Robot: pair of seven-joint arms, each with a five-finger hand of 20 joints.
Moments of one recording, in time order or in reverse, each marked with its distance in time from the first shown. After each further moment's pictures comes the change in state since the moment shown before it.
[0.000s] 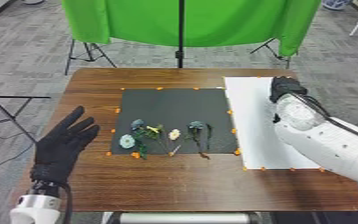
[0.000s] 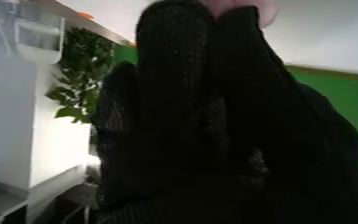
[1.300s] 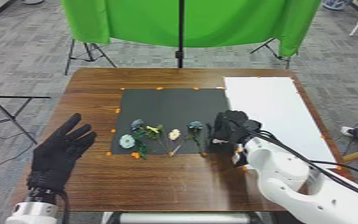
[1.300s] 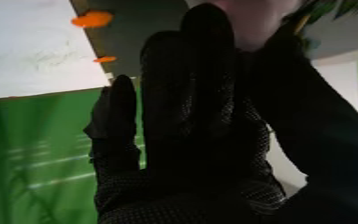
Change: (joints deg) left arm 2.9 -2.5 -1.8 -1.0 1.0 0.4 -1.8; right arm -32.1 3.6 21.8 -38.2 -7.7 -9.5 -11.1
